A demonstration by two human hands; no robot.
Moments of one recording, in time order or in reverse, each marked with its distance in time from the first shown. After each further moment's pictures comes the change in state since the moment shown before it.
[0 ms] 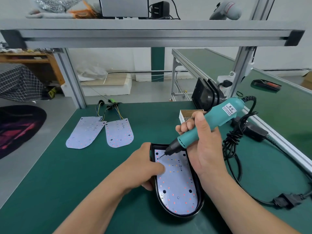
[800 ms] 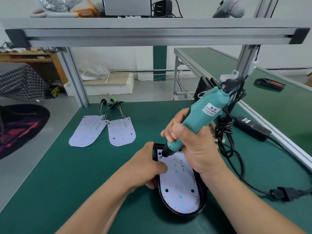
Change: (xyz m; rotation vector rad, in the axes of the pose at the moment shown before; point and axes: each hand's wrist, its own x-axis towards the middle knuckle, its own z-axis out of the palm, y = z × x) left_hand 0.001 0.001 0.005 0.039 0.043 0.003; right_hand -0.006 -0.007 0.019 -0.201 -0.438 0.033
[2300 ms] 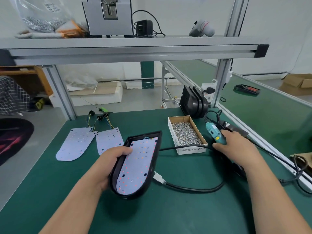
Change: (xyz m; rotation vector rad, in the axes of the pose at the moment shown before) left_hand 0.006 -0.008 -0.048 -0.575 0.138 -0.187; right_hand -0.032 -0.061 -0.164 -1.683 0.293 0.704
